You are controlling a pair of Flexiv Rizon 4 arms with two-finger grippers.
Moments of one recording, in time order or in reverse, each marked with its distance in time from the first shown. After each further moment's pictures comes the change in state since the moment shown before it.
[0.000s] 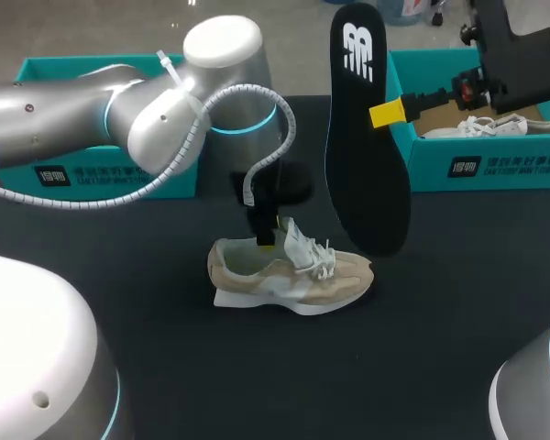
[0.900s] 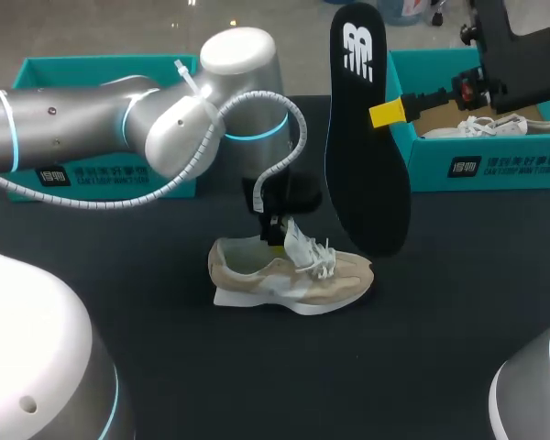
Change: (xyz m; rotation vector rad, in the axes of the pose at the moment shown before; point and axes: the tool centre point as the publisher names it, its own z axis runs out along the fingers) left arm 0.004 -0.011 0.024 0.004 0.062 0.037; right arm 0.000 0.000 0.000 0.000 0.000 0.000
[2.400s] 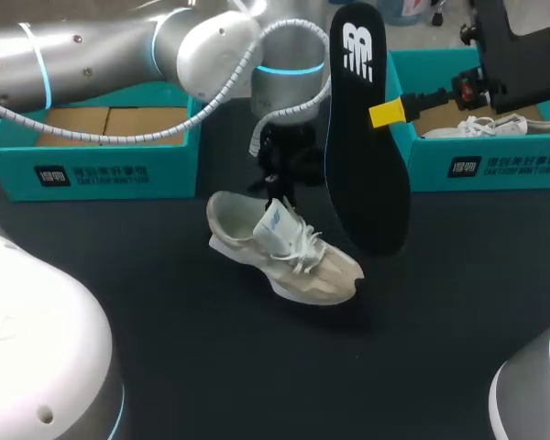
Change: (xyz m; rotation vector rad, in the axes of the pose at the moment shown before) left arm 0.006 -0.013 -0.073 -0.098 0.252 0.593; right arm 0.000 0.000 0.000 0.000 0.000 0.000
